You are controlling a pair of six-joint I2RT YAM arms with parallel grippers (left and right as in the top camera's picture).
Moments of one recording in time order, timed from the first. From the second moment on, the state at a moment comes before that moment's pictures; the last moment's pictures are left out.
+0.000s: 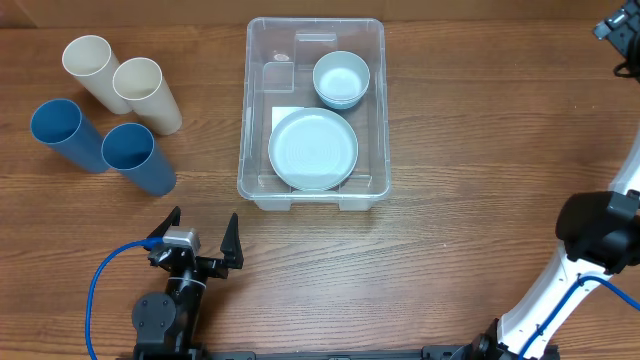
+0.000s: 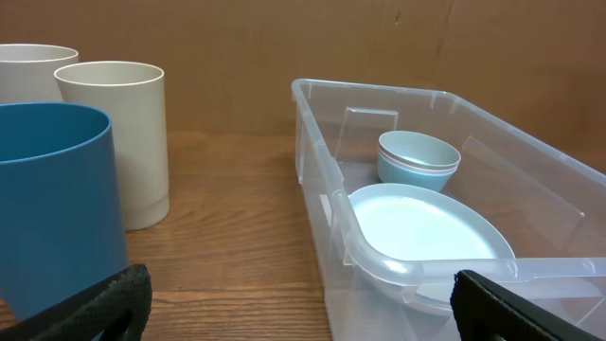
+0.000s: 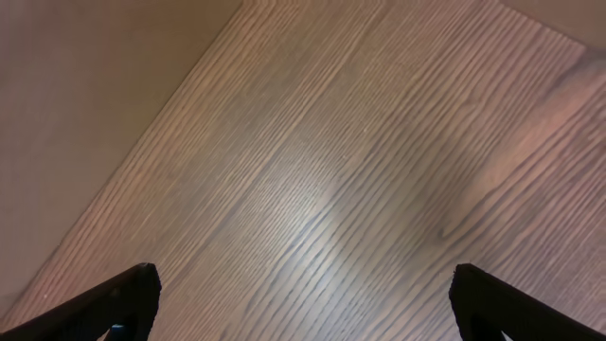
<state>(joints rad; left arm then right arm) -0.02 0.01 0.01 -0.06 0.14 -0.12 -0.41 2.21 2.57 -1.35 0.11 0.51</state>
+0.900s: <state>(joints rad) -0.02 1.33 1.52 -0.87 0.27 0.05 -0.41 2.21 2.57 -1.35 0.11 0.51</state>
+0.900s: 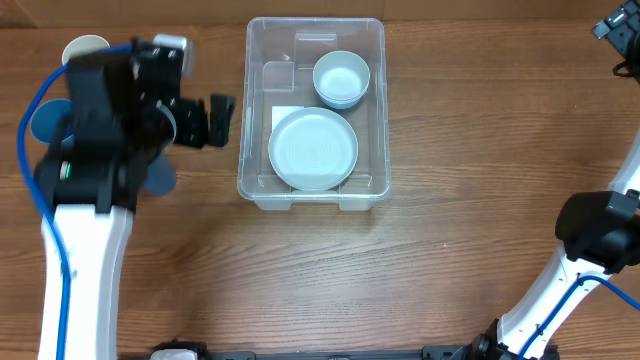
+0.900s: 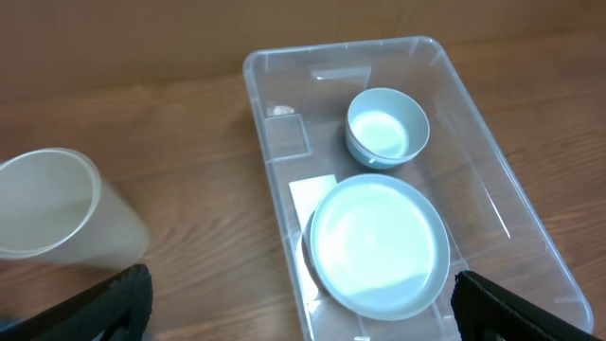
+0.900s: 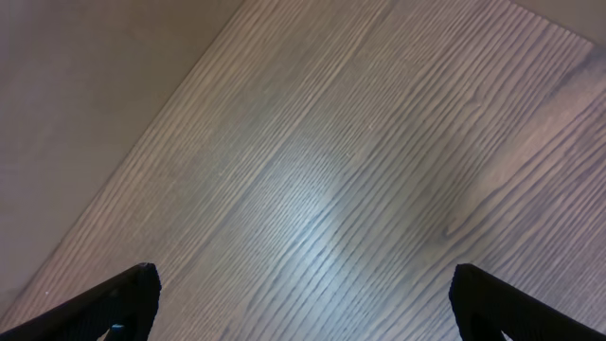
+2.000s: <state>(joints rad) 0.06 1.86 1.82 -1.30 -0.03 -0.15 -0.41 2.21 2.57 -1.35 0.11 0.51</state>
